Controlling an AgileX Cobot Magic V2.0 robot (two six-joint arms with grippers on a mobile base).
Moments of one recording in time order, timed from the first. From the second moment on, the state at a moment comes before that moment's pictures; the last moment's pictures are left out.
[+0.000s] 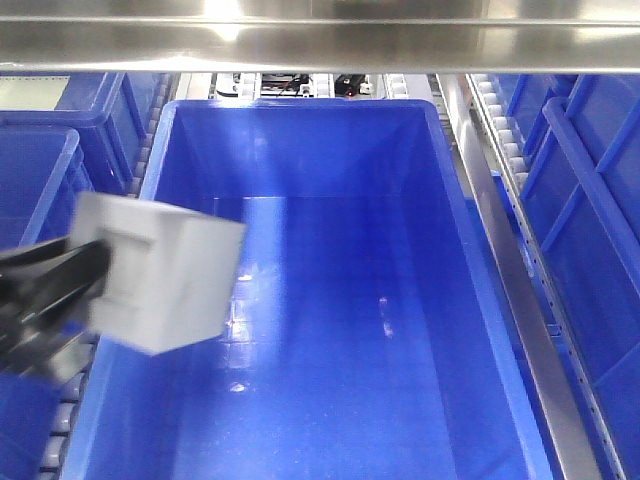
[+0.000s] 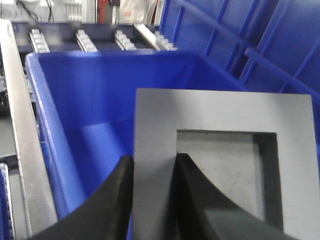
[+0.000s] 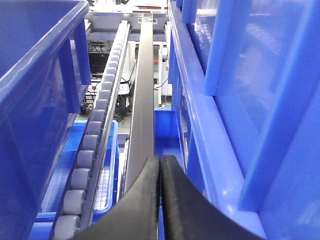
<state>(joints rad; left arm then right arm) -0.51 0.80 -0.55 0.06 0.05 -0.24 -0.02 -0.02 0.03 -0.04 0.21 -0.01</state>
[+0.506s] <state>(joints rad) -0.63 1.38 -0.91 0.06 0.14 -0.24 -0.02 -0.02 0.03 -0.04 0.21 -0.01</state>
